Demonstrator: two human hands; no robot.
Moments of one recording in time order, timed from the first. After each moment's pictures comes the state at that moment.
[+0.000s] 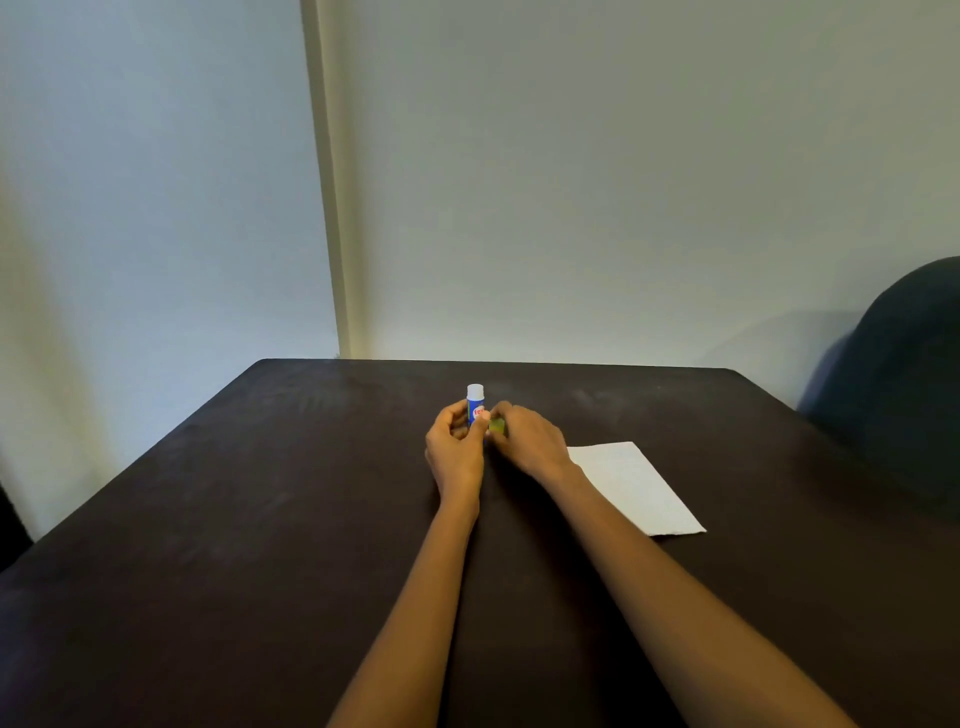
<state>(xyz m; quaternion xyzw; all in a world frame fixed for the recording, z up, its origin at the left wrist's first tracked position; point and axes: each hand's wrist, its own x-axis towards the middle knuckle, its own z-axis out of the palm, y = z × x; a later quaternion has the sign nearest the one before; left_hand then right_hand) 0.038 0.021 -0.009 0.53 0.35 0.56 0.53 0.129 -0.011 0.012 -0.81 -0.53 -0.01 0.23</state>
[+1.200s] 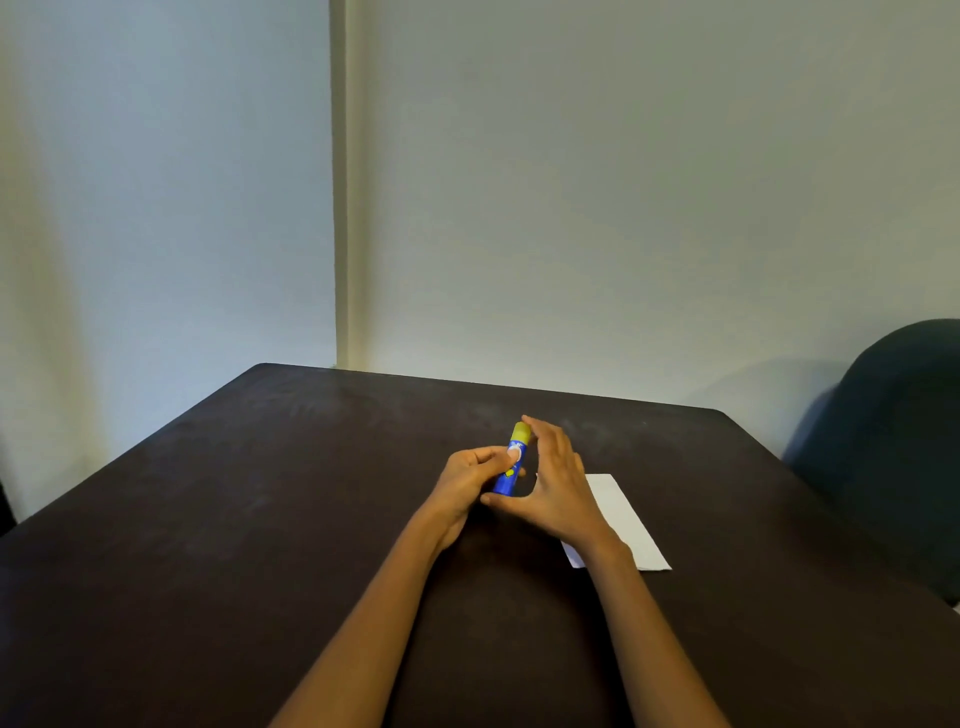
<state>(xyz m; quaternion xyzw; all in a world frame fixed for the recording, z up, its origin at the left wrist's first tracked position) 0.034 -0.001 0.000 0.60 0.21 0.32 0.70 0.157 -0.077 -0.003 -0.69 -0.60 -0.04 0.40</state>
